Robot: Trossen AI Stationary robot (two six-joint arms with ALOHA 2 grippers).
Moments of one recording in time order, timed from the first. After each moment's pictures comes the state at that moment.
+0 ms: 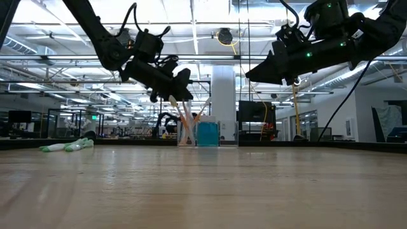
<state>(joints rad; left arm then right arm) 0.59 1.72 0.86 0.61 -0.05 -0.14 -0.23 1.23 0.37 0.75 0.23 0.01</state>
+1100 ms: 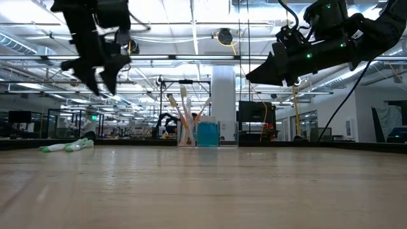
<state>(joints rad) 0.37 1.14 0.86 -0.89 -0.44 -0.73 -0.23 1.23 0.37 0.73 0.23 0.02</state>
